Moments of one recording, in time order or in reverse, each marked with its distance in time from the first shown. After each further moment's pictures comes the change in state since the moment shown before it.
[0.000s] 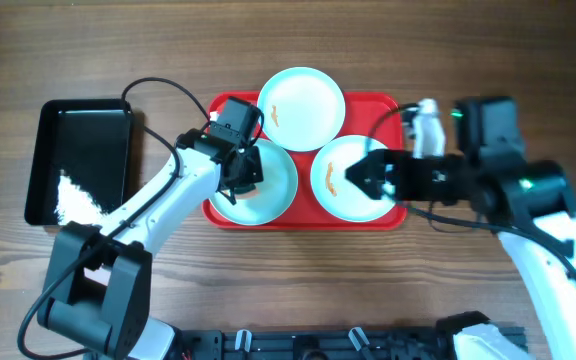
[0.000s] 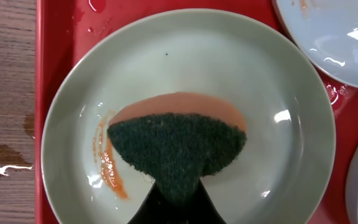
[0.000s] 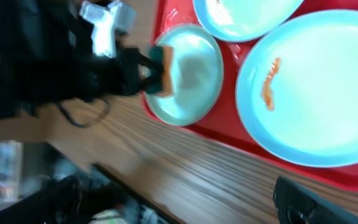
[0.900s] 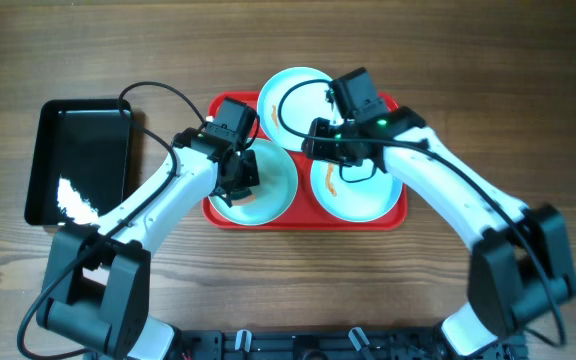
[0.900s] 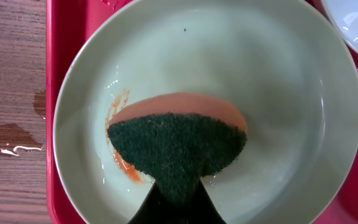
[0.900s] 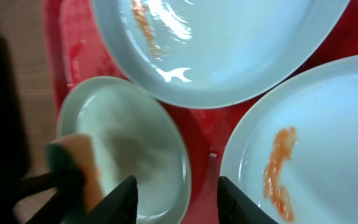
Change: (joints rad) left arm 0.018 0.000 0.000 -0.059 0.014 0.000; right arm 0.224 0.584 0.043 0.463 0.282 0.344
